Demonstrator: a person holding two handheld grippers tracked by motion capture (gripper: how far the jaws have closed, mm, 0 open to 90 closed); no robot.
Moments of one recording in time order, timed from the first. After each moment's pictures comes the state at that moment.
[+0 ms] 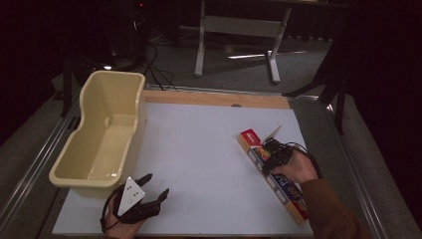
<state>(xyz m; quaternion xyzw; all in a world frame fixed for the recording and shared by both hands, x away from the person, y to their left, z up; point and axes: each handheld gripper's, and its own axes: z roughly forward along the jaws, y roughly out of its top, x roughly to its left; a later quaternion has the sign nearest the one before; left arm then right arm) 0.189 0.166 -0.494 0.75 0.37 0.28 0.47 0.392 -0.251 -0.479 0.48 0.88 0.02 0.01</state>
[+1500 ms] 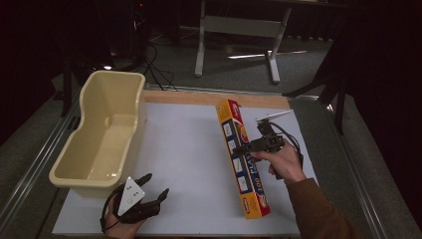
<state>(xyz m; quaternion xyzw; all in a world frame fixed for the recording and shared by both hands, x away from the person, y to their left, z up) 0.189 0.166 -0.494 0.75 0.37 0.28 0.47 0.377 -0.208 -0.405 0.51 0.79 0.32 -0.15</state>
